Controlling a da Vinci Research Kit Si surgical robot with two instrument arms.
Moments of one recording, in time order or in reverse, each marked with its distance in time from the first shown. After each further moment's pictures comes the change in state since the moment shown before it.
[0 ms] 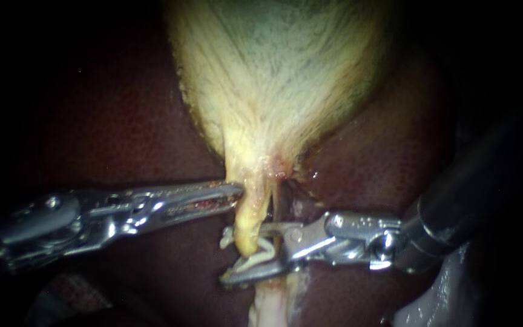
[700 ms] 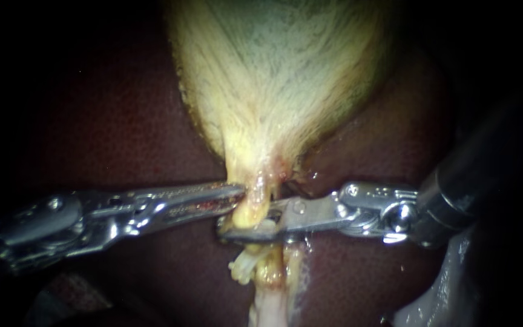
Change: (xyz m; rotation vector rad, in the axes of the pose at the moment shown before) right arm 0.001 0.001 -0.002 -0.023 0.009 -0.002; left arm 0.000 0.000 0.000 0.002 0.000 0.001
